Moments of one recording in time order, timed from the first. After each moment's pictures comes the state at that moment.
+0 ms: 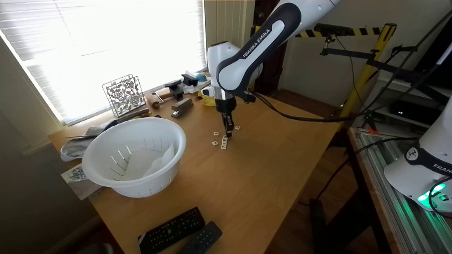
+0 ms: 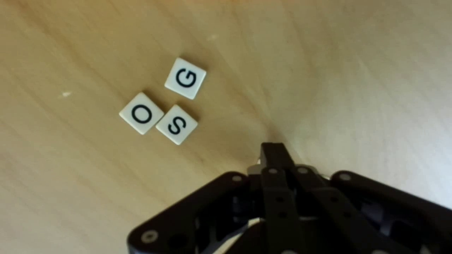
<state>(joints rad) -0.22 0.71 0.05 -1.78 0.04 2.33 -0.68</state>
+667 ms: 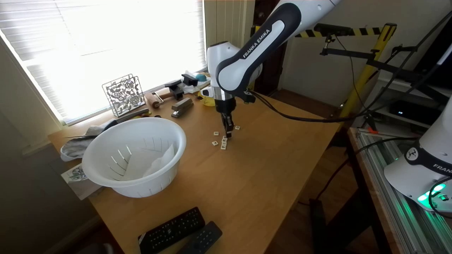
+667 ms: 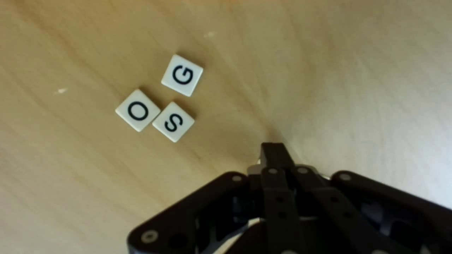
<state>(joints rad) -0.22 0.71 0.05 -1.78 0.04 2.33 -0.68</state>
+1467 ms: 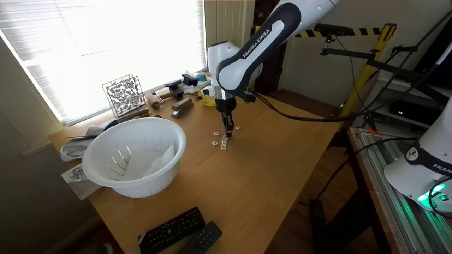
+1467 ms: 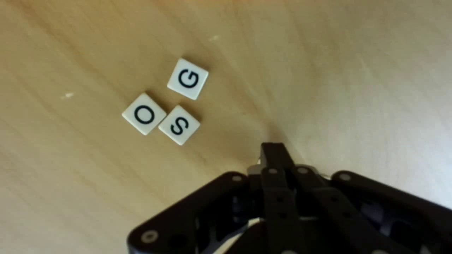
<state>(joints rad) -0.23 0.71 0.05 -1.77 0.04 2.33 -0.68</state>
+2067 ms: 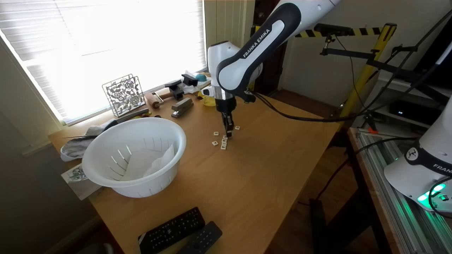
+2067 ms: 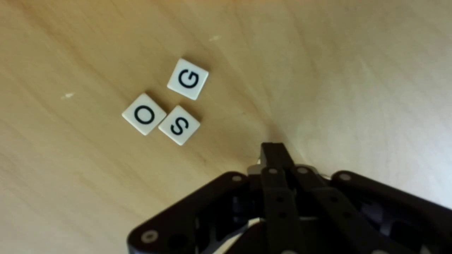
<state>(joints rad) -0.23 0.71 0.05 -1.77 0.04 2.33 -0.68</state>
